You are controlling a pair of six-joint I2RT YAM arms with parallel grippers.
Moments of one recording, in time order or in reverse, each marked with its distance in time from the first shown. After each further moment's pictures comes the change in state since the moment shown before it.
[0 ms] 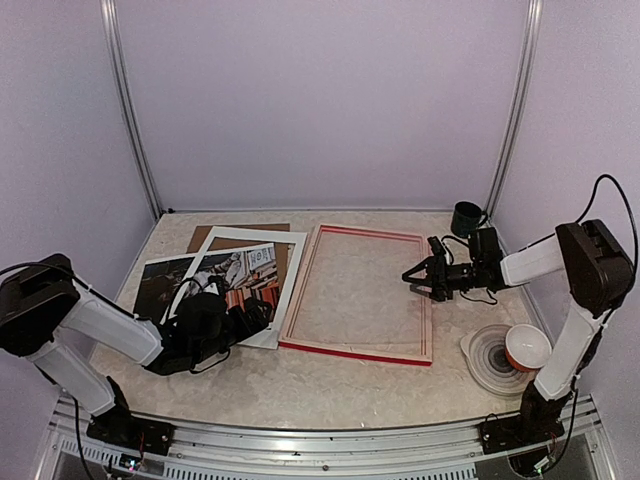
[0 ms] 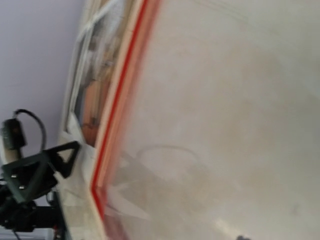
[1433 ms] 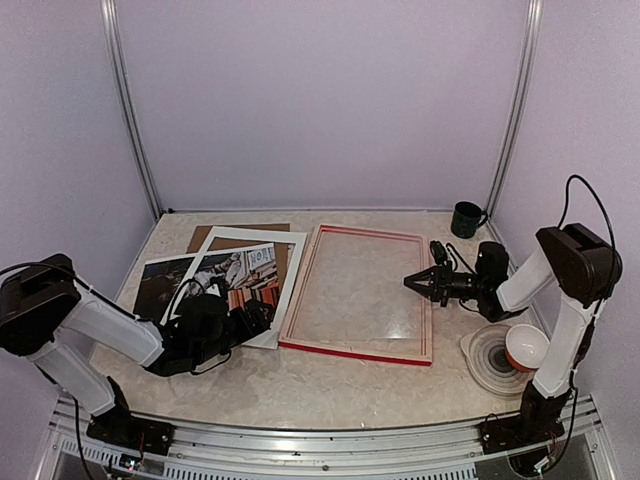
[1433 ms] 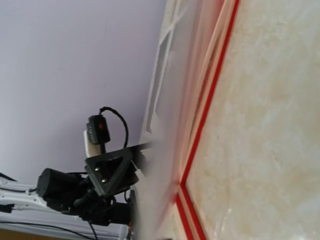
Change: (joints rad) left arm -0.015 0.007 0.000 0.003 -0.001 -0.003; right arm 0.000 0.099 -0.207 0.775 -0.176 0.503
